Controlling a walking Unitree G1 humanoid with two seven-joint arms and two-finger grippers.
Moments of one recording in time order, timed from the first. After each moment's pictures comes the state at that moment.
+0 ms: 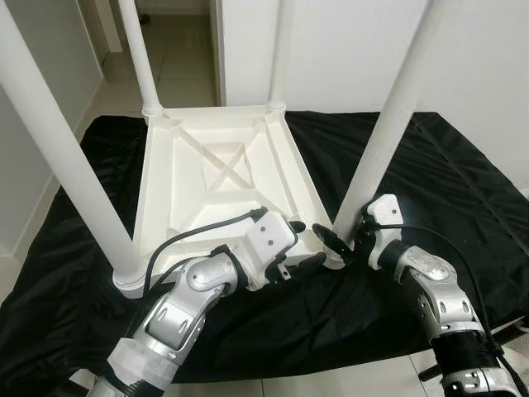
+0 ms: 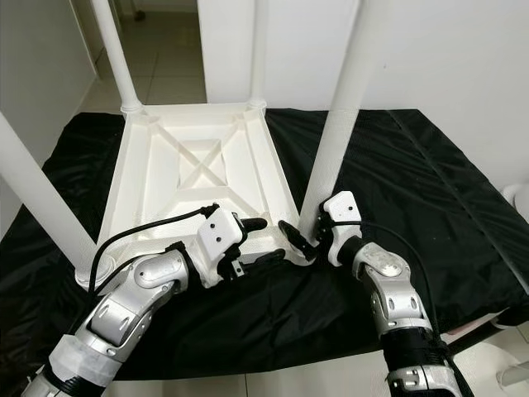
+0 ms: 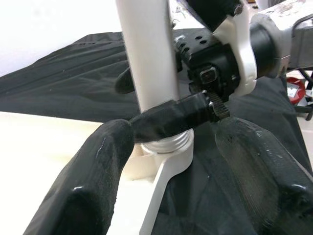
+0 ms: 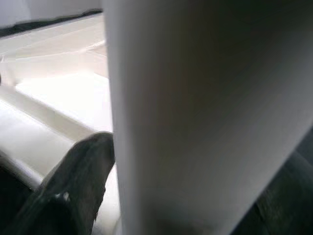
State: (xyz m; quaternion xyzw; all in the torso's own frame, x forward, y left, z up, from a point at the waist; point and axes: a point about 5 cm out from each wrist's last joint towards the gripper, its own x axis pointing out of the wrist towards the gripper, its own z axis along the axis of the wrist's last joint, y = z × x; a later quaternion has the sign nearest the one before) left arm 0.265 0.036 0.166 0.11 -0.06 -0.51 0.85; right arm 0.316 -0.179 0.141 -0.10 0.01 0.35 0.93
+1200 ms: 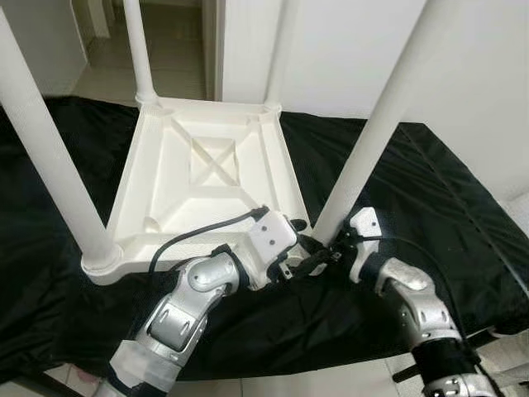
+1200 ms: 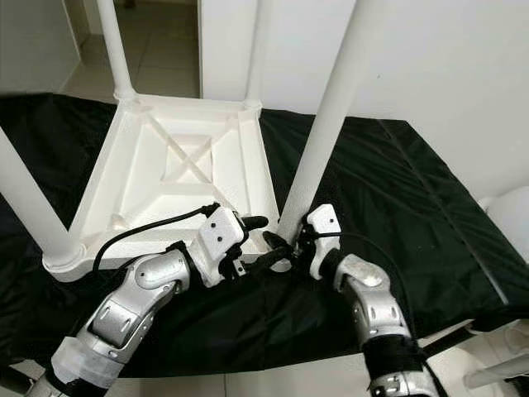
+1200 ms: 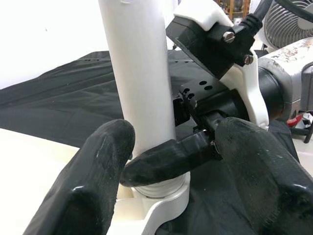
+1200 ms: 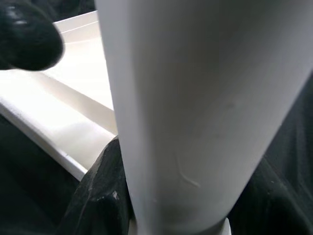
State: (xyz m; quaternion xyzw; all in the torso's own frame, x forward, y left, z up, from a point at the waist) left arm 0.262 0.035 0.167 0.11 -0.07 -0.51 0.85; right arm 0.302 -0.157 0.120 -0.03 0.01 0.35 0.94
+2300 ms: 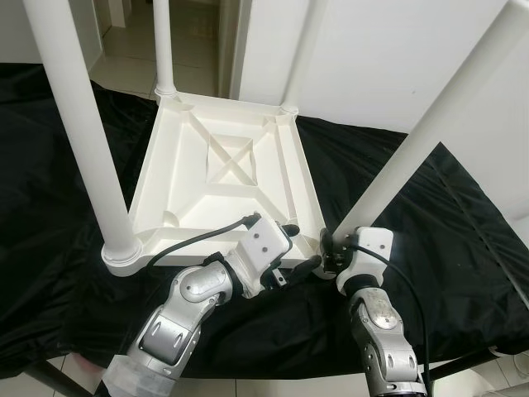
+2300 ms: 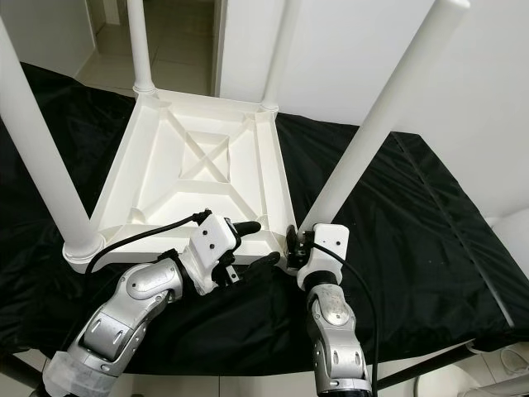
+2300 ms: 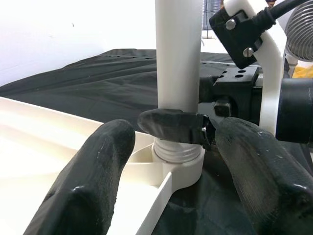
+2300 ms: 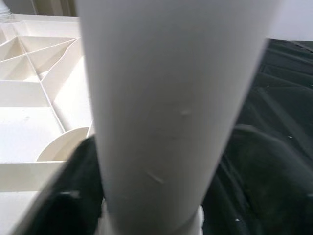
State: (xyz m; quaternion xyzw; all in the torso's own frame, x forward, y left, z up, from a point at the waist) left arm 0.256 0.045 0.165 0.11 -0.07 -0.49 0.86; right arm 0.270 -0.143 0.119 0.05 -0.02 -0.01 1.00
